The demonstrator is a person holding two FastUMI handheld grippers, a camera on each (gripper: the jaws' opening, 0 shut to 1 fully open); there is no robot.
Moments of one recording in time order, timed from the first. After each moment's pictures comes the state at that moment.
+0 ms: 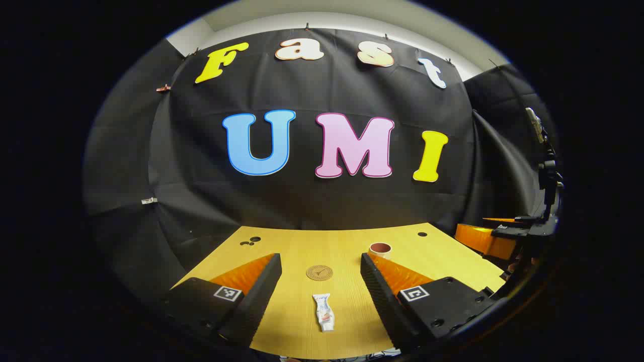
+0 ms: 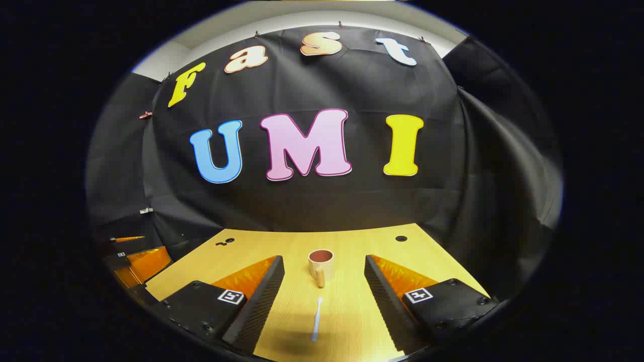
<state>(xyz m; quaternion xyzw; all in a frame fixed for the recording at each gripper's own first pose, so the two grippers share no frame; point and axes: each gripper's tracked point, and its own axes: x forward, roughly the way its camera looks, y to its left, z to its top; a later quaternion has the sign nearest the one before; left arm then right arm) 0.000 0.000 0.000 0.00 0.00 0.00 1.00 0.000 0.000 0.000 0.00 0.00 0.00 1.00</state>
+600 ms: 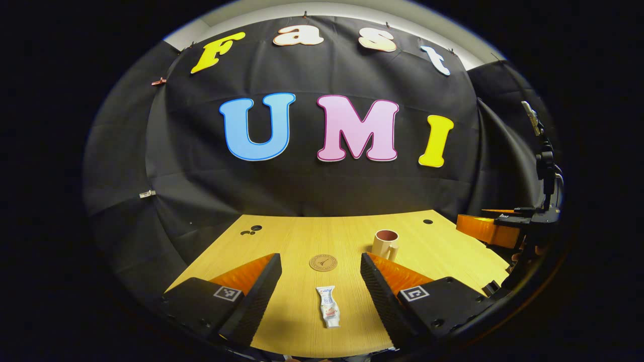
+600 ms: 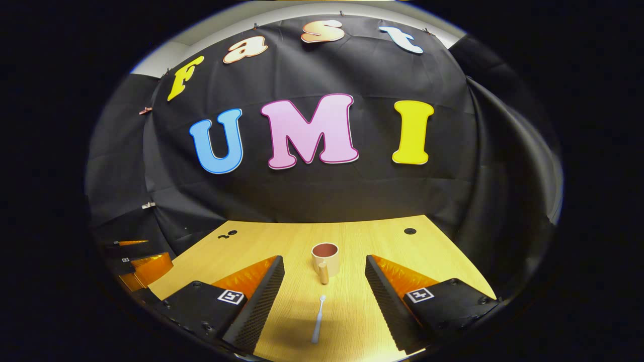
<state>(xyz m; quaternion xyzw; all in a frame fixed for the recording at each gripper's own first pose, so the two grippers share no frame) 0.023 0.006 -0.028 0.00 0.05 0.00 1.00 0.027 -0.005 -0.018 0.00 0.04 0.02 1.00</state>
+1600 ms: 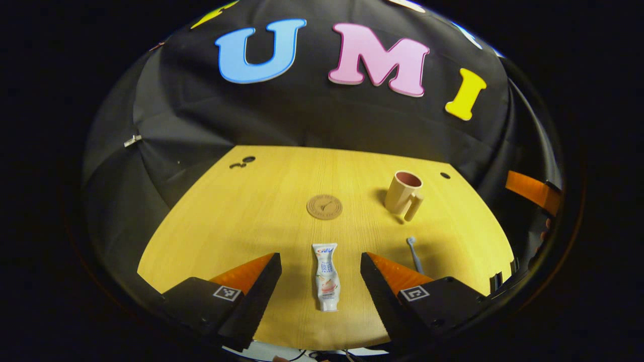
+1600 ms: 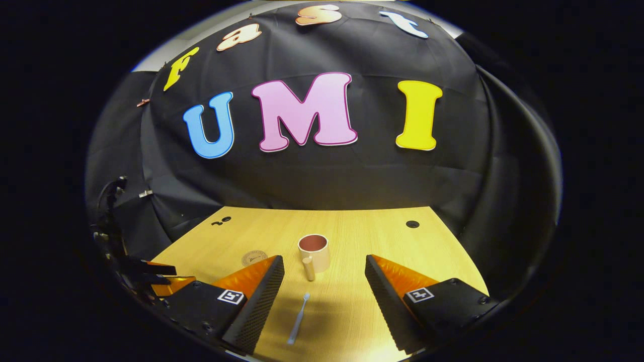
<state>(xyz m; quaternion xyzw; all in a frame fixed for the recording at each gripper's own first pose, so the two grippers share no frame) 0.099 0.011 -0.157 -0.03 0.27 0.02 0.96 0.077 -0.046 -0.042 -0.01 0.09 0.05 0.99</state>
